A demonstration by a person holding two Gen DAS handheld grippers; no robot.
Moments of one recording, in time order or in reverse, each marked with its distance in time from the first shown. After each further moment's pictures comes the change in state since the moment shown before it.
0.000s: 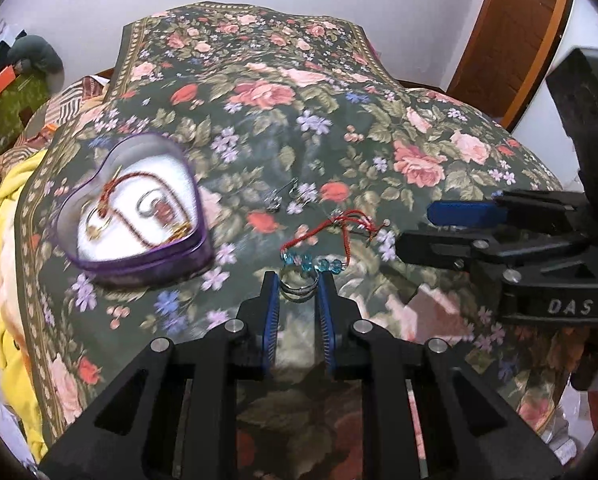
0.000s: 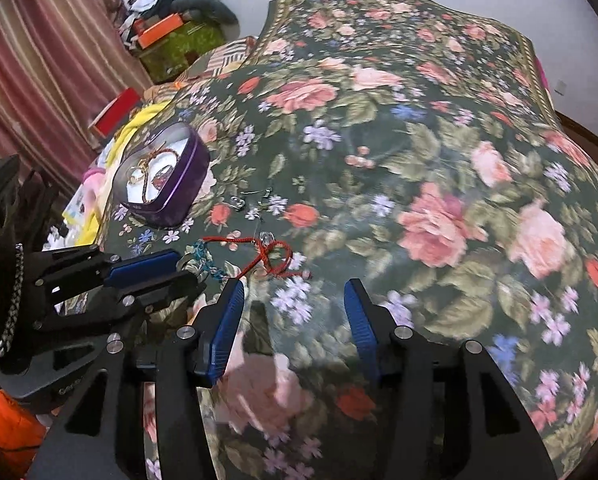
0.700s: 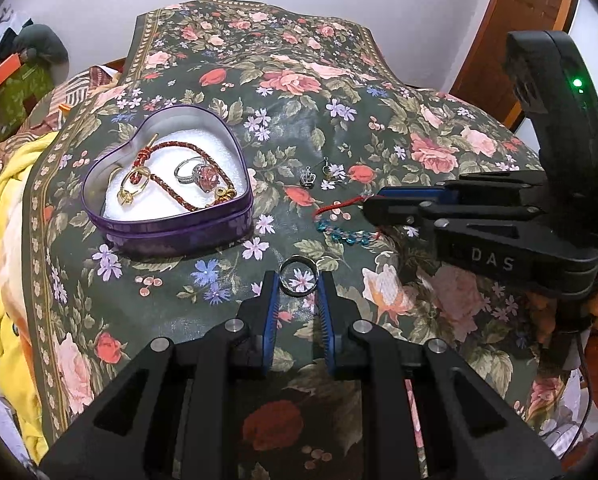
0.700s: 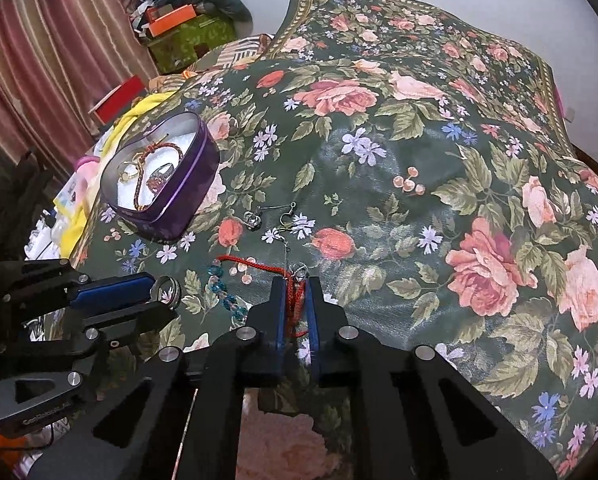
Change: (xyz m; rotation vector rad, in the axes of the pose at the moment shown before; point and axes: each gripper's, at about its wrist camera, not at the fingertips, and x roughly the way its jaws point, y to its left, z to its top) left arm -0.008 0.023 -0.017 -0.026 -0.008 -0.015; right arm 0.026 0.018 0.008 -0.064 -0.025 -0.022
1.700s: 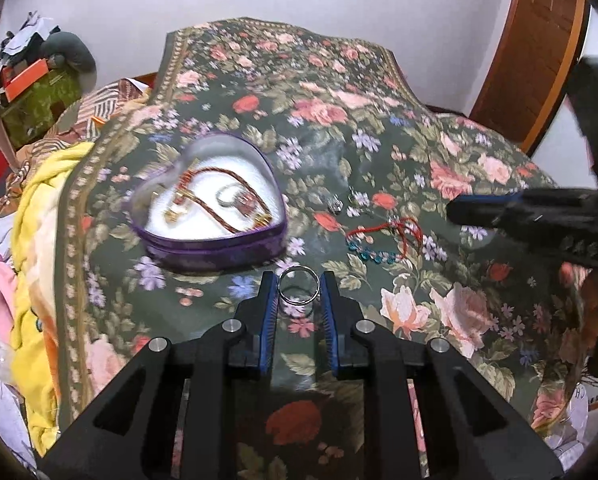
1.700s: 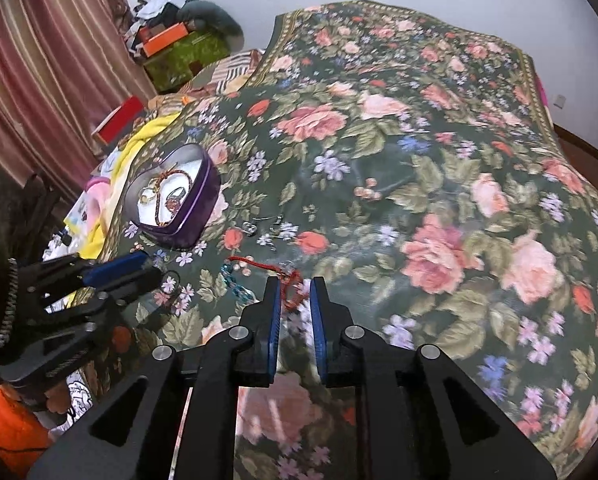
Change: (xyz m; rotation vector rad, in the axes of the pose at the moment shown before) left arm -0.022 0.006 0.005 -0.040 -0.085 0.087; right arm -0.035 -0.009 0.006 0.054 -0.015 0.019
